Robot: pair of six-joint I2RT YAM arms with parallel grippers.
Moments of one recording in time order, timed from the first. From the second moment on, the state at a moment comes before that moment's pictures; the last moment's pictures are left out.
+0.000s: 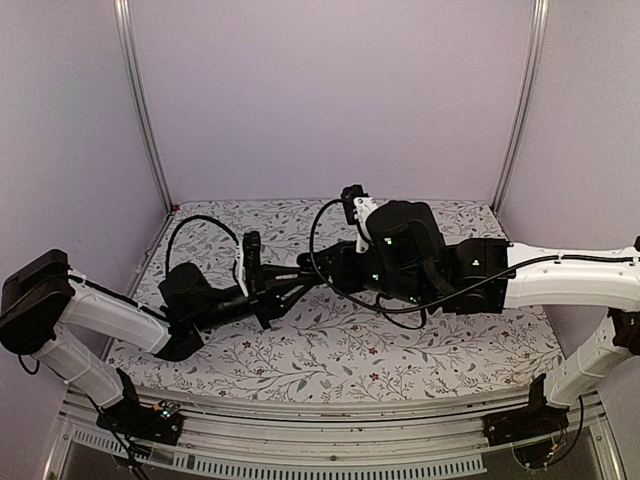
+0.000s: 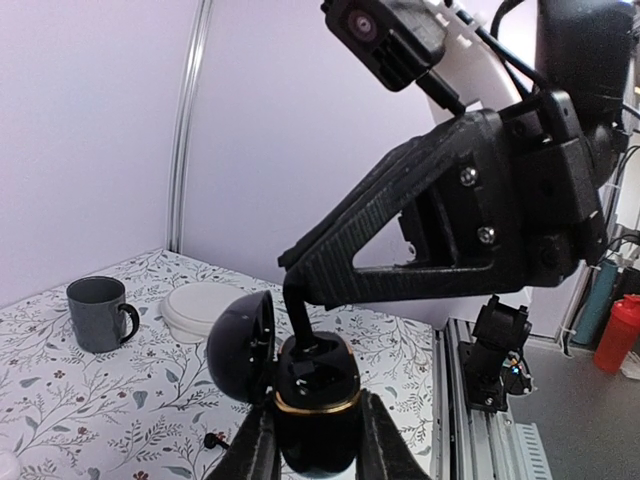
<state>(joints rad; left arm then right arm) -0.91 1.48 0.45 1.24 0.30 -0.24 1.25 1.49 1.27 -0.21 0.44 0.59</state>
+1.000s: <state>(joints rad) -0.91 1.48 0.47 1.25 0.27 -0.23 1.26 1.50 1.27 -0.21 0.46 0.57</state>
